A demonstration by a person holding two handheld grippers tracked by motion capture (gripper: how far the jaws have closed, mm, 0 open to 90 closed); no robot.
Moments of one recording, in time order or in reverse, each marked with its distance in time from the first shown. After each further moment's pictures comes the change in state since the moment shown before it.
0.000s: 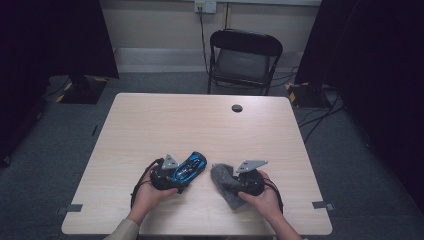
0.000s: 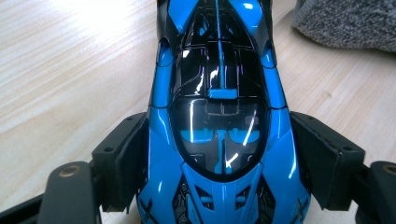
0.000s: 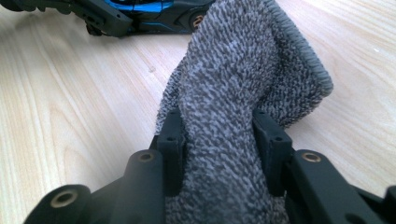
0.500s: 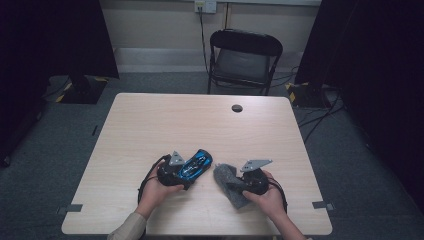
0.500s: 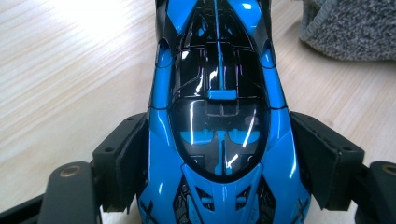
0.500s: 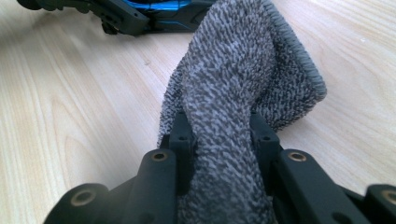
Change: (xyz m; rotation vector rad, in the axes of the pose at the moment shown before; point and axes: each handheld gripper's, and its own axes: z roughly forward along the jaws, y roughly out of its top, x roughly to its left) left arm -0.004 0.017 0.016 0.008 -0.015 0.027; right arm -0.007 -0.003 -0.009 0.010 0.011 0.016
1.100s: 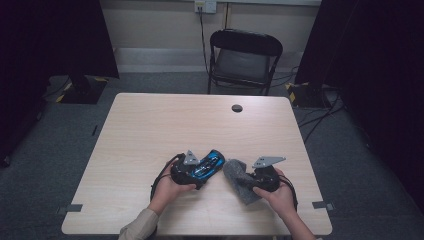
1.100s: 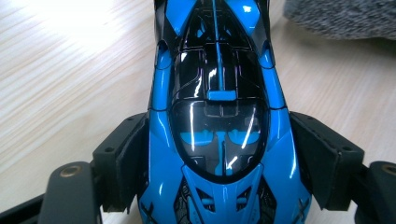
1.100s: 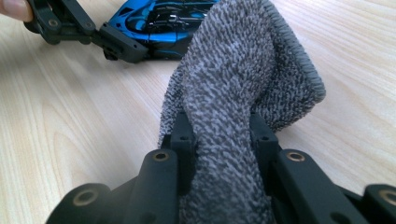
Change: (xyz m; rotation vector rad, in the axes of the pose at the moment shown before) left arm -0.022 0.023 0.024 -0.002 -0.043 0.055; right arm -0.018 -0.005 -0.025 -0.036 -0.031 0.037
